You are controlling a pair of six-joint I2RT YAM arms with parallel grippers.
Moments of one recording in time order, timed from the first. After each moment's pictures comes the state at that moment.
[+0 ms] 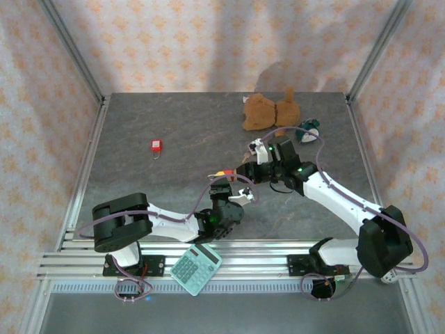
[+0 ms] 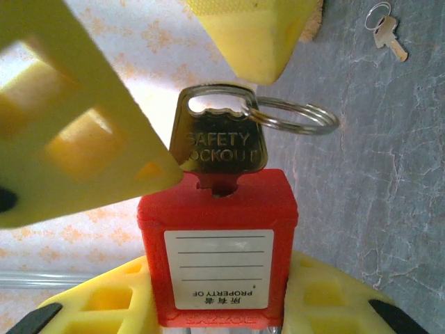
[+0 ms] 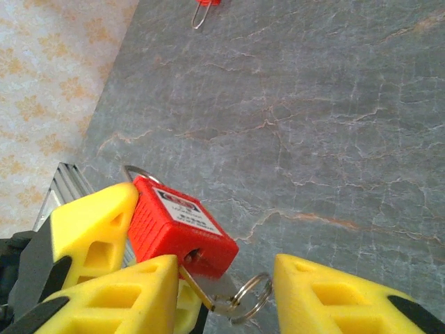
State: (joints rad) left arm -1.21 1.68 0.69 0.61 -1.26 1.03; right arm 0.53 1.28 0.86 -0.30 -0.56 0.43
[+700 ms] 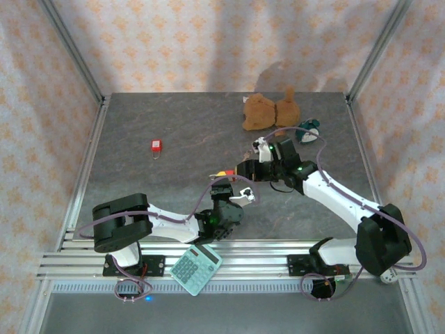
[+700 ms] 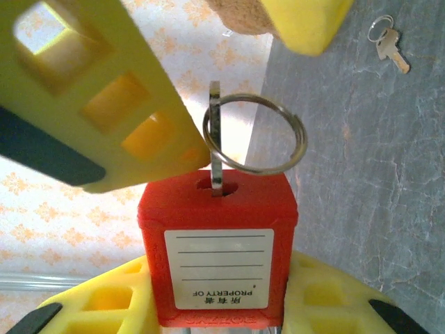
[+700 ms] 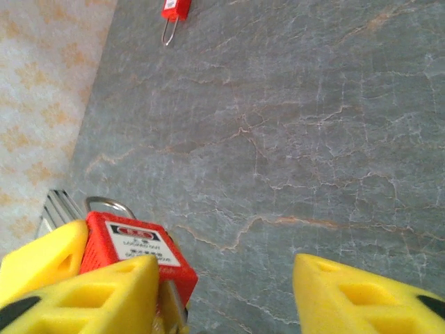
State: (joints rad) left arm -1.22 1.68 0.69 0.67 -1.26 1.06; right arm 0.51 1.30 0.86 -0.29 -0.51 0.53
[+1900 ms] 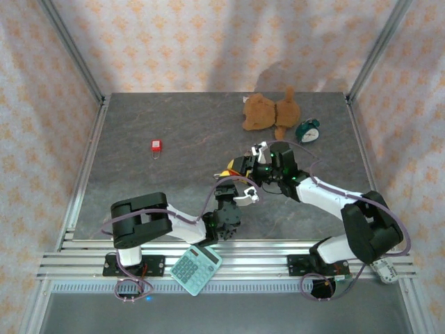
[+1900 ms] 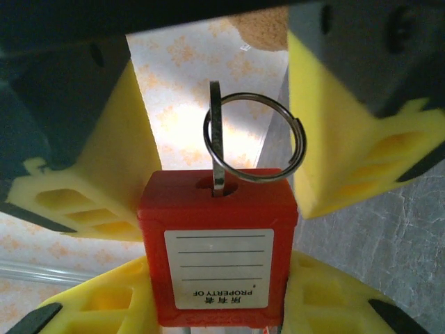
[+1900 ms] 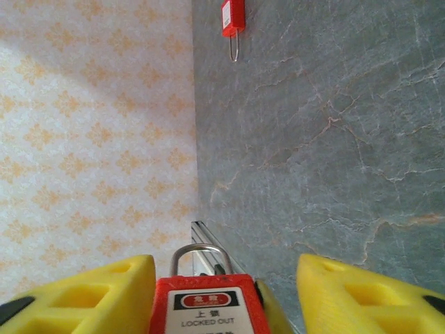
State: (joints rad) left arm -1.22 1.82 0.69 1.04 -1.27 1.24; right arm 0.50 1.40 0.67 0.26 -0.72 1.12
